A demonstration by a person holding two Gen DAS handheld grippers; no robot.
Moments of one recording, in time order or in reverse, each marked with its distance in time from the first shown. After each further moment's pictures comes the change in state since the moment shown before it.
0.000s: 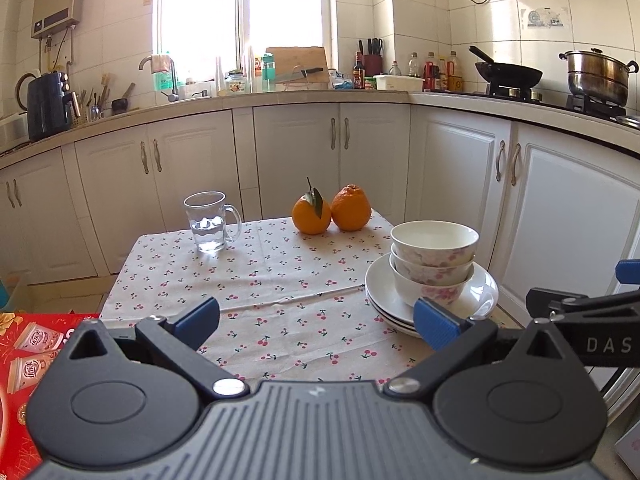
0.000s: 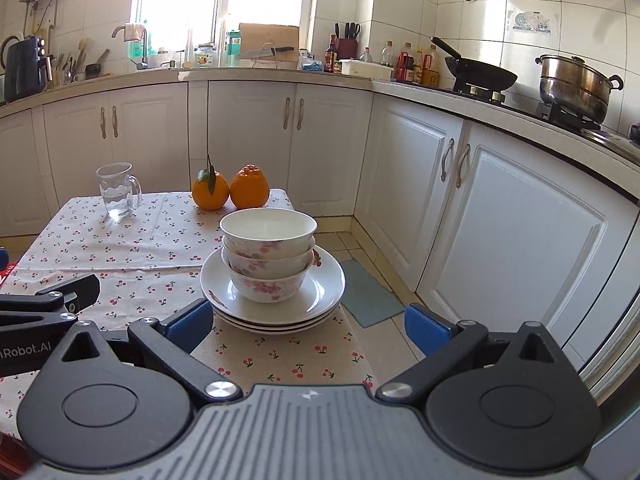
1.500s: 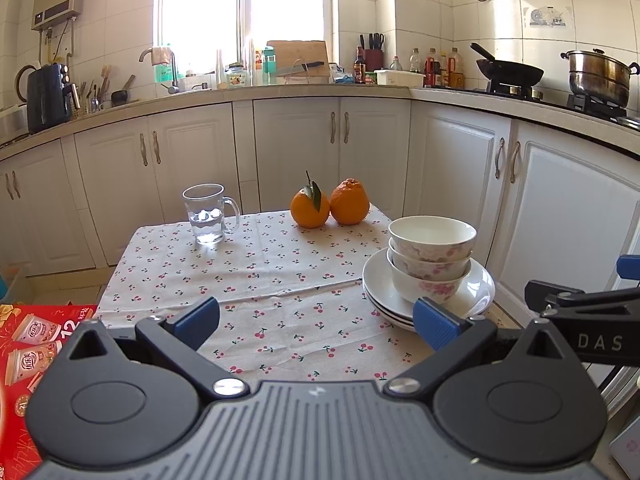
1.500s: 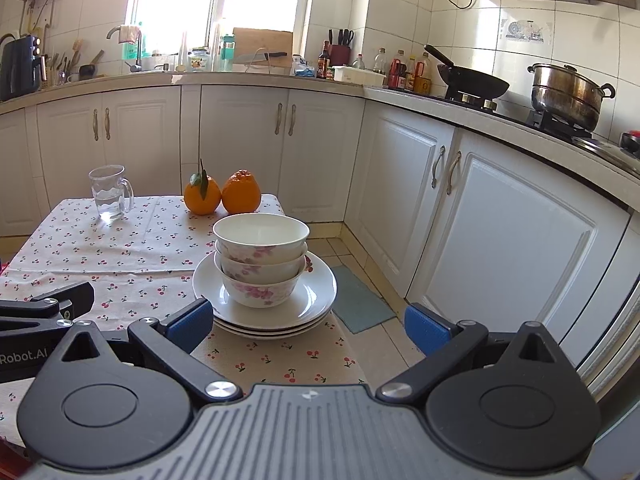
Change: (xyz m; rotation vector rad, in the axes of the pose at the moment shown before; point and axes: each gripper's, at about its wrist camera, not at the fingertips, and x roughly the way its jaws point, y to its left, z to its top) left arm -0.001 0.000 0.001 -0.016 0.020 -0.007; right arm -0.003 0.003 0.002 -0.008 -0.018 -0.040
